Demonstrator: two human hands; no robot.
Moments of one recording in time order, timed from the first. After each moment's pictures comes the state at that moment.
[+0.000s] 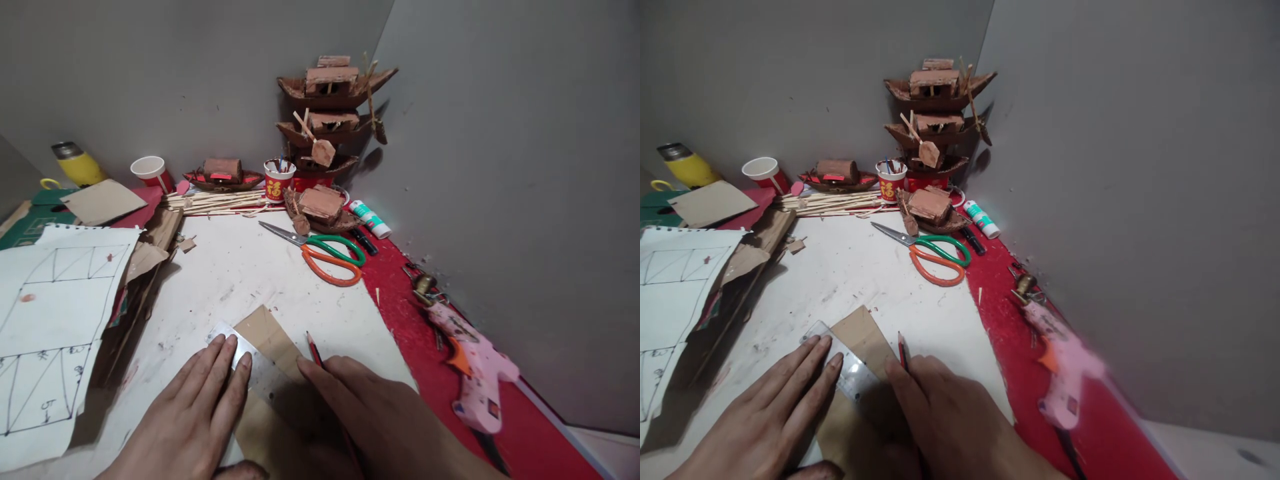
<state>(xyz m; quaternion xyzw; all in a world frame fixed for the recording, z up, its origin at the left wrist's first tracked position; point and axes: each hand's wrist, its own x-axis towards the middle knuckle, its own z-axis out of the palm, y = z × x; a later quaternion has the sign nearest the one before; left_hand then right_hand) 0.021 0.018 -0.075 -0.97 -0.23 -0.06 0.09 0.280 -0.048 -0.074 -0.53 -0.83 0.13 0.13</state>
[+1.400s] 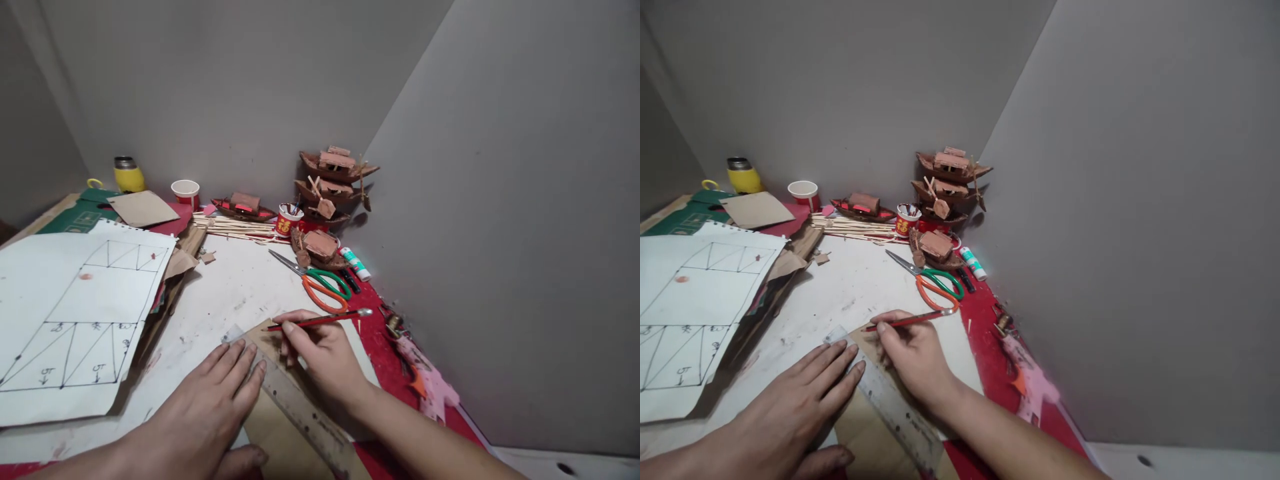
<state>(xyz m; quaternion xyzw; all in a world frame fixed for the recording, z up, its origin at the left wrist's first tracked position) 0.025 0.017 -0.070 -0.96 -0.27 0.00 -0.12 0.229 0.017 -0.070 -0.53 -0.54 0.43 0.49</state>
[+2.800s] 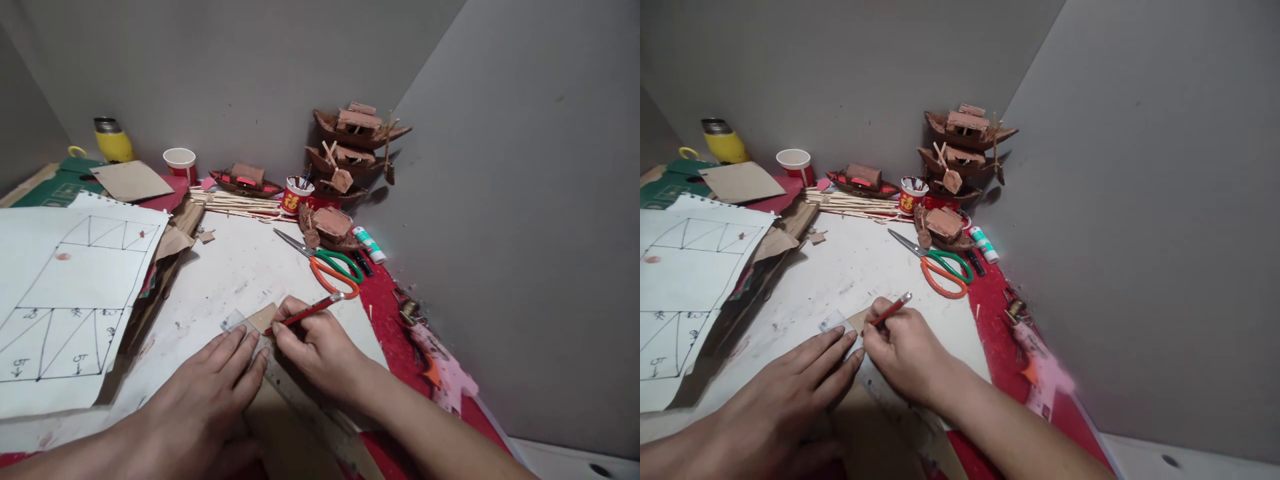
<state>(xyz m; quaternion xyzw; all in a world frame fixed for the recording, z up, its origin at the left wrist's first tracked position) 0.024 0.017 -0.090 -0.96 -0.26 -0.06 -0.11 0.234 0.028 -0.065 -0.53 -0.72 0.32 0.31</state>
